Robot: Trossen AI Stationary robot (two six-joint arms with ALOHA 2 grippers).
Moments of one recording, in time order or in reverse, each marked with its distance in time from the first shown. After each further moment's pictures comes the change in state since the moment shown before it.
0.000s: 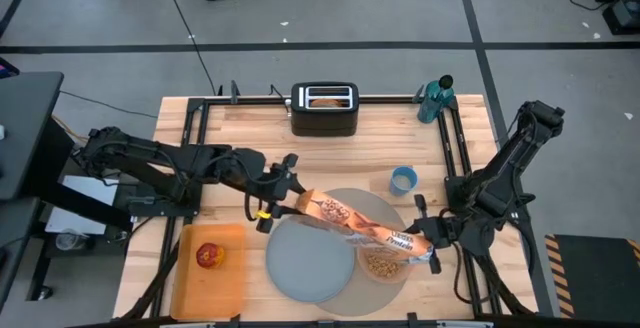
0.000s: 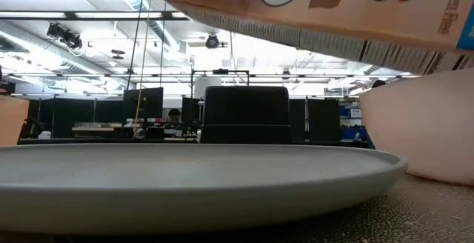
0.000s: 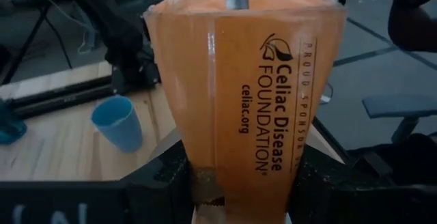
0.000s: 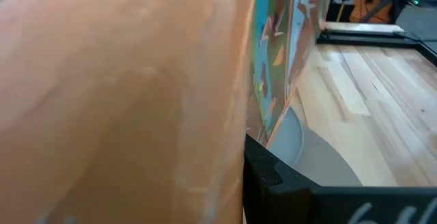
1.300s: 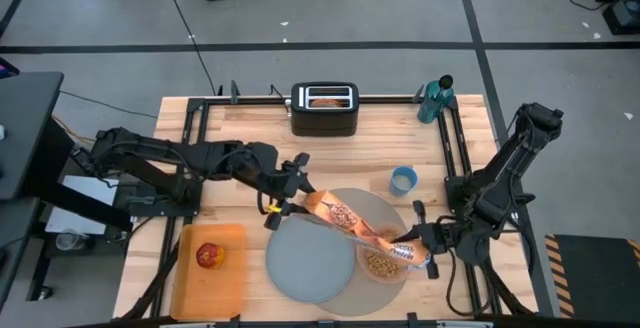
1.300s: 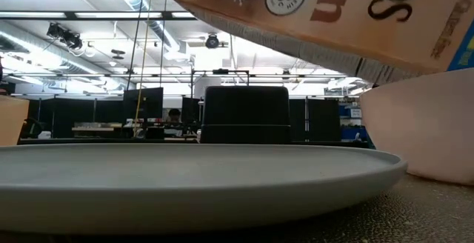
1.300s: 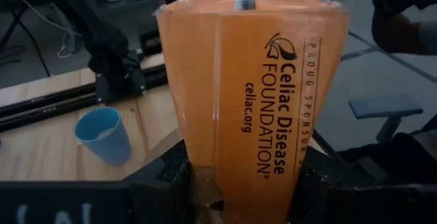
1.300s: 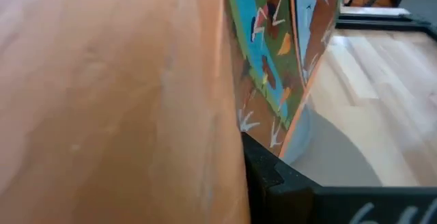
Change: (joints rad) left arm 0.064 0.076 0.058 0.017 0.110 0.017; right arm 0.034 0.070 0.002 -0.047 0.027 0.097
